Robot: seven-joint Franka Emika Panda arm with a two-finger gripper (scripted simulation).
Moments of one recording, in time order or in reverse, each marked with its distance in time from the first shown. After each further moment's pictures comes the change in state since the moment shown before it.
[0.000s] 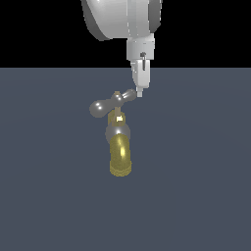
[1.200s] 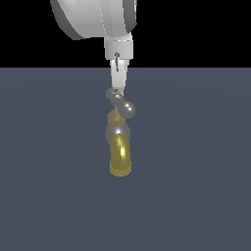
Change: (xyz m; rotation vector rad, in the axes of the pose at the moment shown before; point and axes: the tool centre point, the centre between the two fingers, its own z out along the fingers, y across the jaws) arm 0.067 -0.011 -0.002 -0.015 -0.012 0.030
